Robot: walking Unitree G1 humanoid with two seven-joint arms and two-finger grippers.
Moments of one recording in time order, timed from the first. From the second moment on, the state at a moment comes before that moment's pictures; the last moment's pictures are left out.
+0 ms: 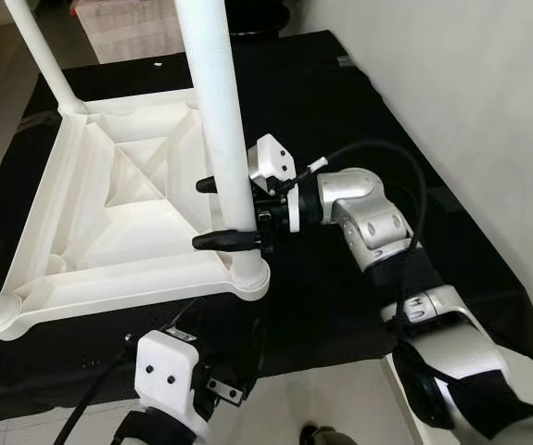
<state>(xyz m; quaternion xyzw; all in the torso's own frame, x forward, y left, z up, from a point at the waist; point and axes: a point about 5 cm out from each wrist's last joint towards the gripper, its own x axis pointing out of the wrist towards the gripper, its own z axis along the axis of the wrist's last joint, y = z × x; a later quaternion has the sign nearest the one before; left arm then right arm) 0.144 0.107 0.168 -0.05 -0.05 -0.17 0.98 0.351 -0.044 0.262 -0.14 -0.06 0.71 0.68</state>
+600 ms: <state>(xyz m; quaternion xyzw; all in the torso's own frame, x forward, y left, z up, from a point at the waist) 0.144 0.105 0.172 -0.05 -0.06 -0.17 0.98 0.356 -0.058 0.248 -0.12 -0.08 0.67 0.73</state>
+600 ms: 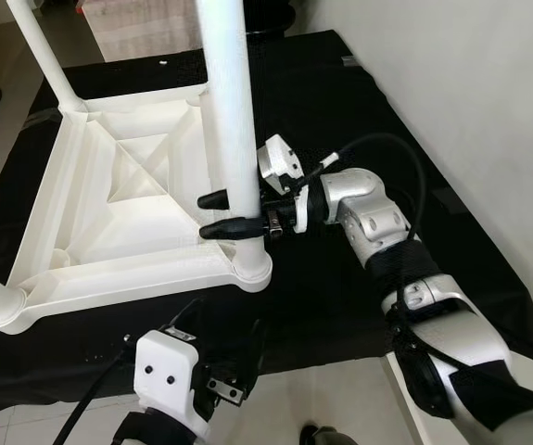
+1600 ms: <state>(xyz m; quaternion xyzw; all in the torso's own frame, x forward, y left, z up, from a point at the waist) 0.151 0.108 0.172 -0.04 -0.07 -0.16 0.98 0.306 -0.020 0.223 -0.03 -0.04 0.53 0.85</state>
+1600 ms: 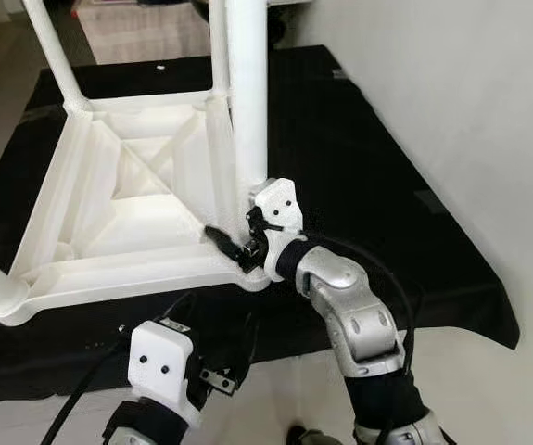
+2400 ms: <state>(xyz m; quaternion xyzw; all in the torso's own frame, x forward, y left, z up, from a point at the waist) 0.143 0.103 0.167 -0.05 -0.05 -0.16 0.98 0.338 -0.038 0.235 -0.14 -0.02 0.72 0.68</state>
